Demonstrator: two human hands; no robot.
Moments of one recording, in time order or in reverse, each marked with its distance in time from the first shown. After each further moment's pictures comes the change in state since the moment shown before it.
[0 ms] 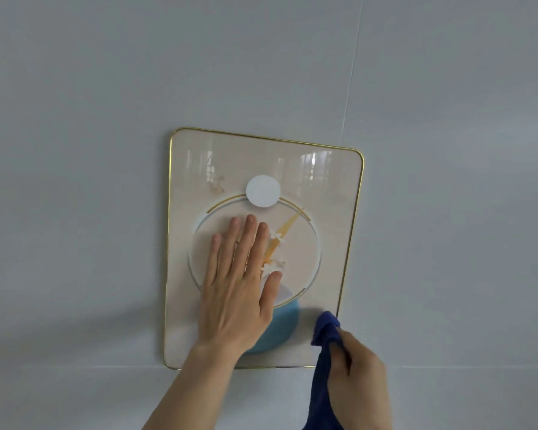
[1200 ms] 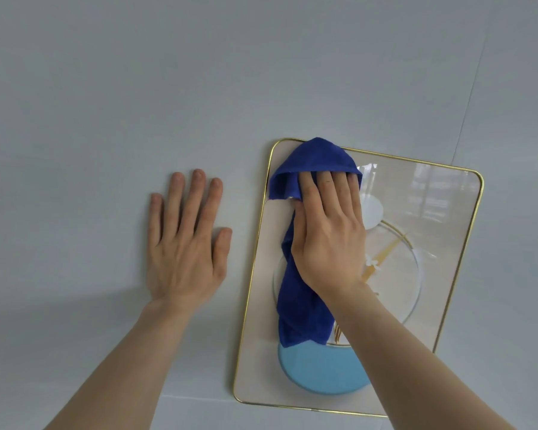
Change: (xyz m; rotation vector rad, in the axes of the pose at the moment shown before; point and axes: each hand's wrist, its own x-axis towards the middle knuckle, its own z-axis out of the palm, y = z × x) left_hand 0.037 -0.197 -0.021 0.211 0.250 -0.154; right_hand 0.124 -0.205 0.113 -0.324 0.449 -0.922
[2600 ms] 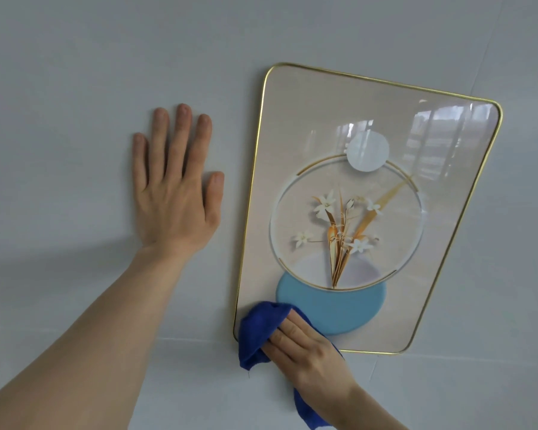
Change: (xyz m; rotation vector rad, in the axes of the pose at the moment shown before) left_hand -0.002 0.001 -0.001 0.011 0.000 -0.003; right_hand -0.247 0.000 -0.008 0.246 -0.443 -0.500
